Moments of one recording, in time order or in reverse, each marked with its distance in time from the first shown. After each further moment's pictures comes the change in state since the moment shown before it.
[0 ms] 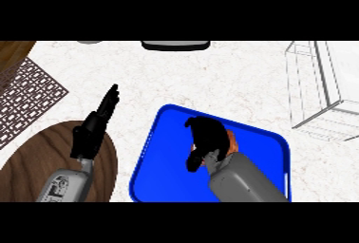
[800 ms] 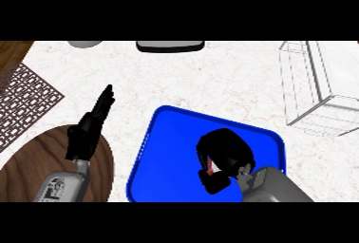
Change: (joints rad) left arm 0.017 -0.012 0.041 -0.019 -0.024 -0.011 0.019; right arm 0.102 -0.234 0.089 -0.230 -0.001 0.182 -0.422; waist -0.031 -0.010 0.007
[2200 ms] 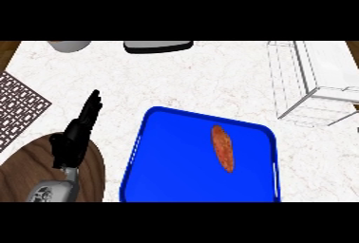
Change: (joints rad) left arm 0.066 0.020 0.042 -0.037 0.024 0.004 -0.019; right arm 0.213 -0.754 -0.821 0.007 -0.789 0.166 -1.156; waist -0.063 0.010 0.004
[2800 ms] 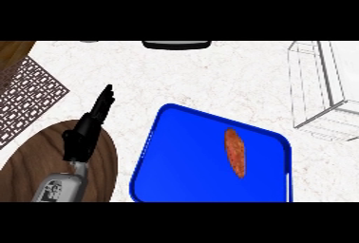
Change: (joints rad) left arm -0.053 -0.015 -0.046 0.001 -0.017 -0.028 0.008; right arm -0.023 -0.250 -0.234 0.413 -0.180 0.041 -0.075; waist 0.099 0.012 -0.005
